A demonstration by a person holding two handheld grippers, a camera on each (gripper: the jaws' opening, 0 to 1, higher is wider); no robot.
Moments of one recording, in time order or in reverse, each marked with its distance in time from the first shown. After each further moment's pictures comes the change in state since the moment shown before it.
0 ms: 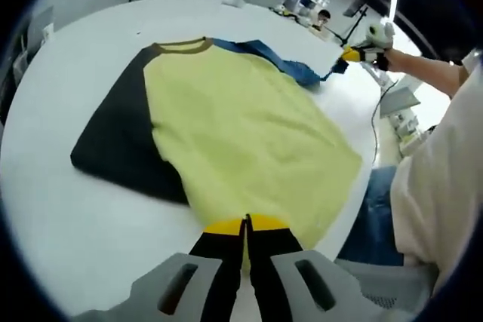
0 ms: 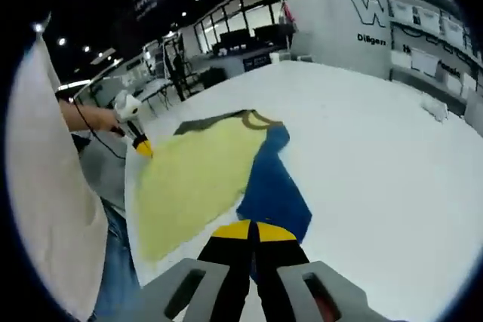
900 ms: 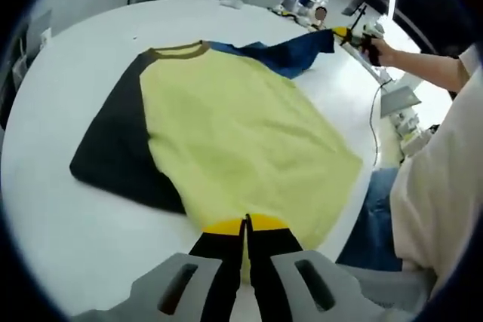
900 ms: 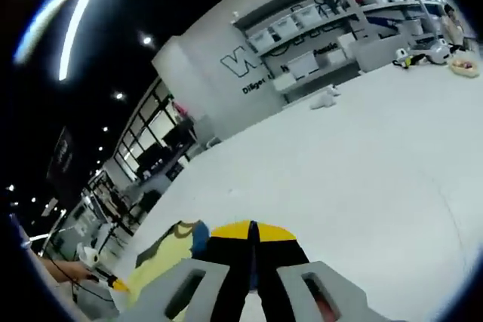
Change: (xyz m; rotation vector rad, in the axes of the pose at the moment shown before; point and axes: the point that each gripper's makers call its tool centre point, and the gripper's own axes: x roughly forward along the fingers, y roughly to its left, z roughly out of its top) left arm 0.002 -0.003 0.008 0.010 -0.001 0.006; right arm -0.063 -0.134 0.025 0.535 -0.434 -0.408
